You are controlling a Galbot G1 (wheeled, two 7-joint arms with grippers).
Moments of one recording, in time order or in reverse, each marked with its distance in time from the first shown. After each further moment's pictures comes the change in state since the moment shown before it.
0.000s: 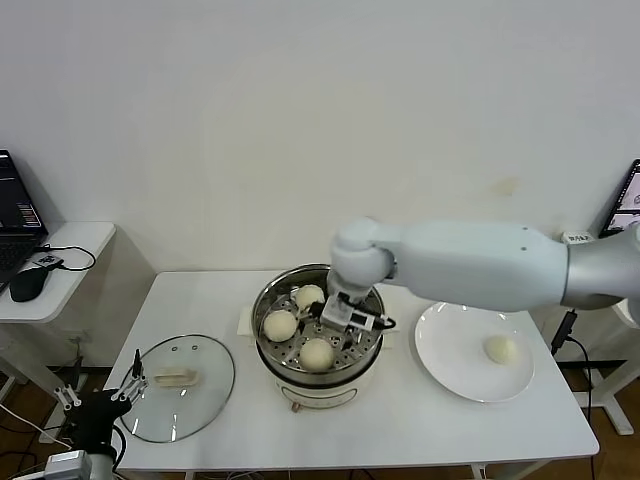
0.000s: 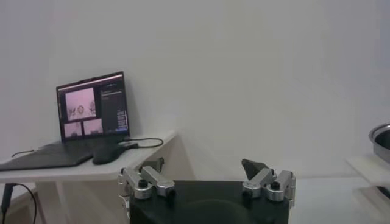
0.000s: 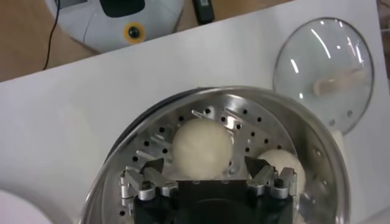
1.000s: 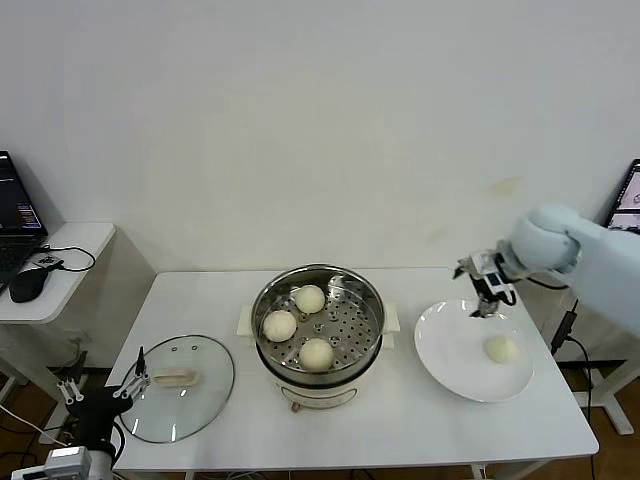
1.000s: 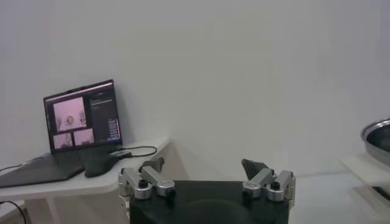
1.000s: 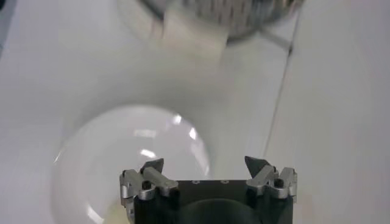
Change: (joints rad) left arm 0.011 0.061 0.008 -0.001 -0.010 0.010 0.002; right arm -0.328 -0.547 0.330 -0.089 -0.138 -0.354 0.013
